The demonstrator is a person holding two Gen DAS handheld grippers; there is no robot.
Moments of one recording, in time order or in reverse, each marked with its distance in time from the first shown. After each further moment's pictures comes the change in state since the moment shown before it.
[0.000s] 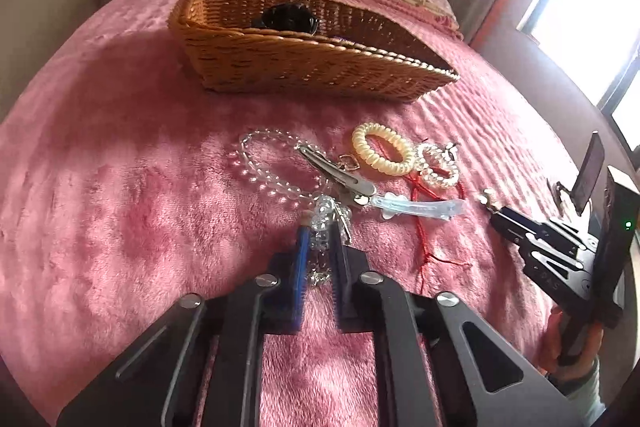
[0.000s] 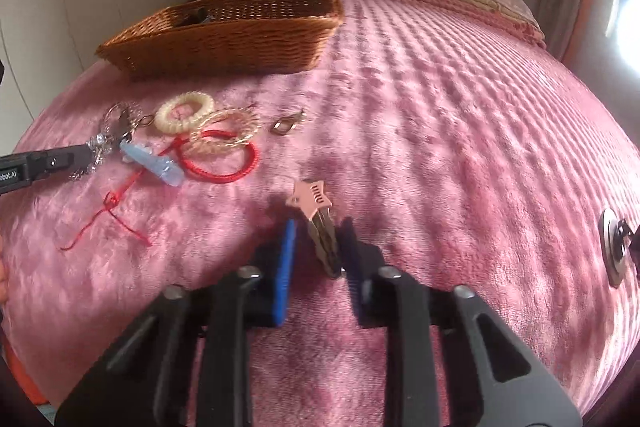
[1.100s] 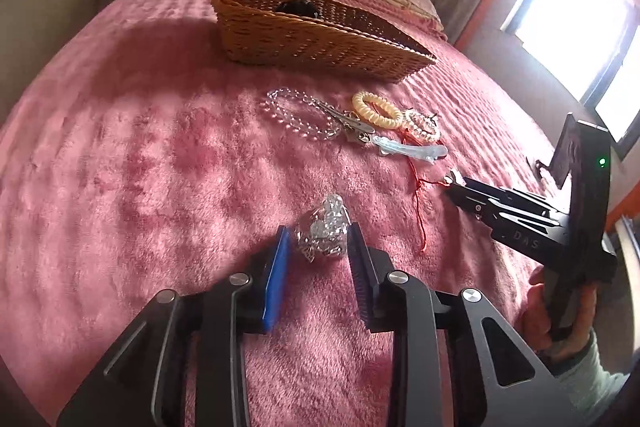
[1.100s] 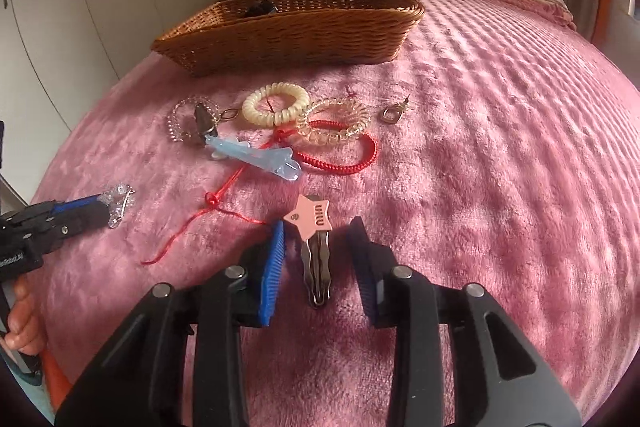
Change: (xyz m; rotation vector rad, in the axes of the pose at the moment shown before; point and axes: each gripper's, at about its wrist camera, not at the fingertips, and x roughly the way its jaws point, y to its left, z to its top) left arm -0.041 0.019 -0.049 0.030 -0.011 -0.030; right arm 0.002 0.051 0.003 0.047 0.031 0.127
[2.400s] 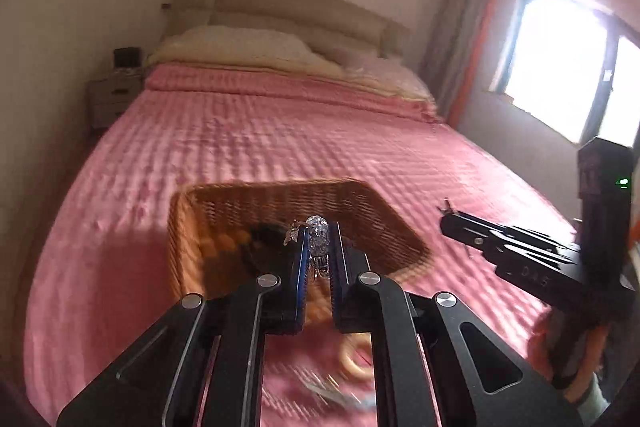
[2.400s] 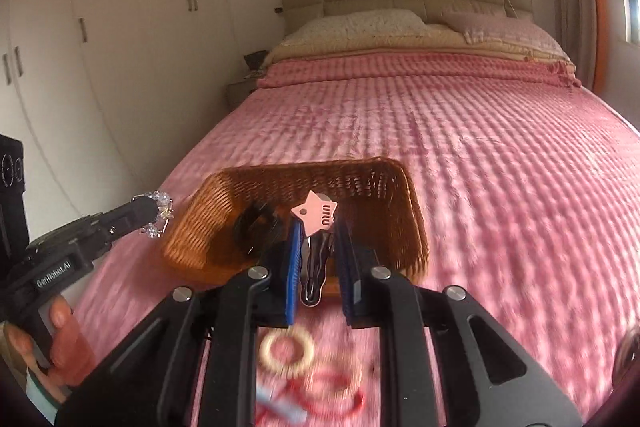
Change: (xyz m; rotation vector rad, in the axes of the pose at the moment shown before) left arm 0.009 -0.025 0.198 0.072 -0.307 0.047; right arm -0.008 -0.017 0.190 0.057 -0.235 0.059
